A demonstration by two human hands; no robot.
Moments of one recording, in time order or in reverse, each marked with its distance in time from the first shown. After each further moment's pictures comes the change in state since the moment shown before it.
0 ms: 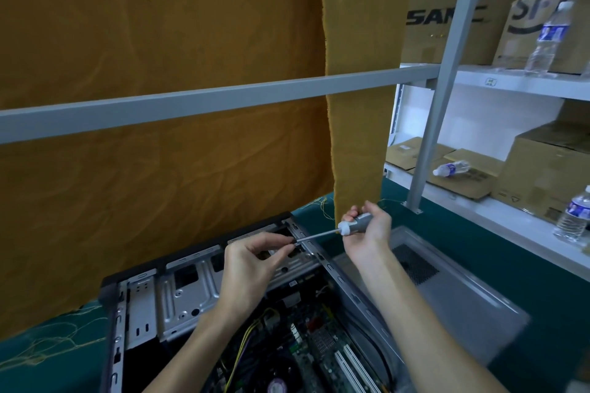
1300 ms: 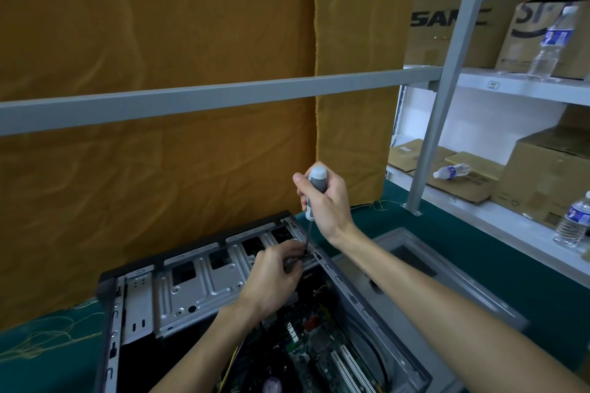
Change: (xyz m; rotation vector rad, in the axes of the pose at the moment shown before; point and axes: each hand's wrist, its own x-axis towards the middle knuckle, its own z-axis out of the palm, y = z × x) left_hand 0.004 -0.023 0.035 0.326 -0.280 -0.082; right_hand -0.020 0.028 0.042 -0.964 -0.733 -0.676
